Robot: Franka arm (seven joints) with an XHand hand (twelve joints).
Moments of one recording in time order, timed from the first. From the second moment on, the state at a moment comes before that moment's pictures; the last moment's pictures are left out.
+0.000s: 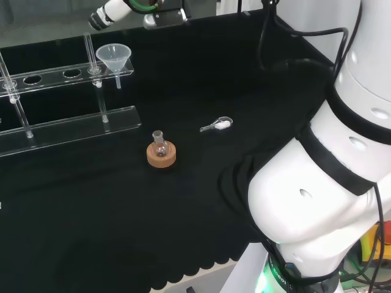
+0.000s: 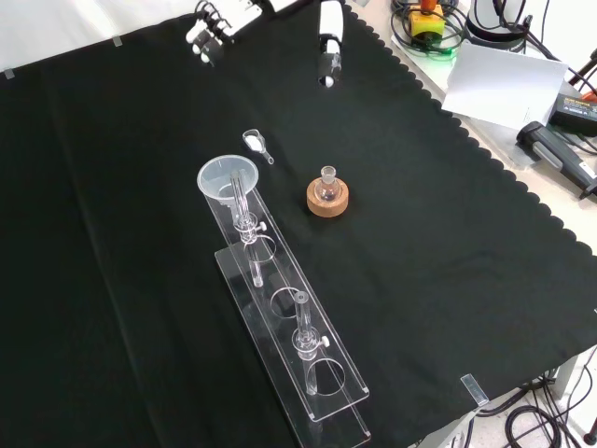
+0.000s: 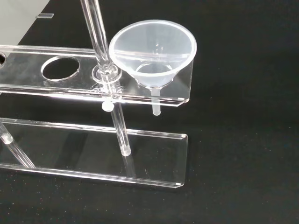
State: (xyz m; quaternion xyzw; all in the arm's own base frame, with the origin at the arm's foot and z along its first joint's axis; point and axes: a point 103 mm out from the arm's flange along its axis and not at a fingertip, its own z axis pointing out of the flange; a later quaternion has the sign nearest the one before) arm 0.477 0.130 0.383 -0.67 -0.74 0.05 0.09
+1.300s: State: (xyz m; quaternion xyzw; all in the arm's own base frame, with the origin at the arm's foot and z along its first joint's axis) arm 0.517 0.146 0.330 -0.65 -0.75 0.09 0.10
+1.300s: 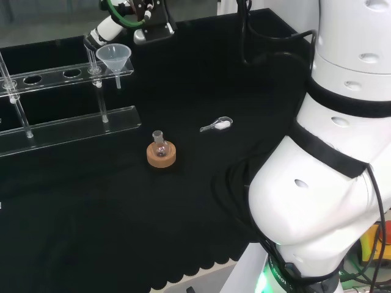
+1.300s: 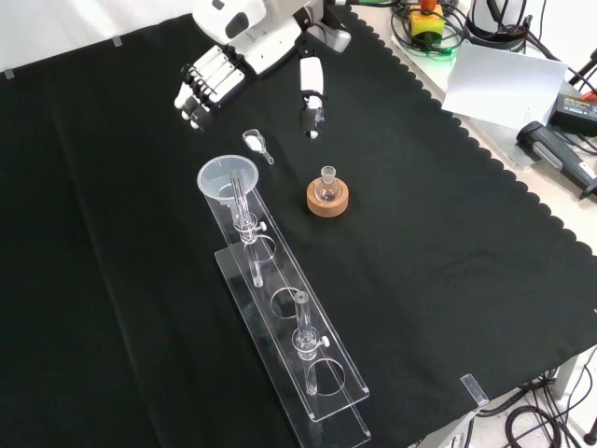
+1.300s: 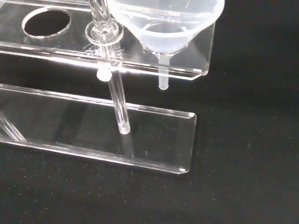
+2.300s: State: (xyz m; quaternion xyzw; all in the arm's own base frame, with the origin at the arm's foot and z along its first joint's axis) arm 0.545 0.146 0.290 -0.64 -0.76 0.11 0.11
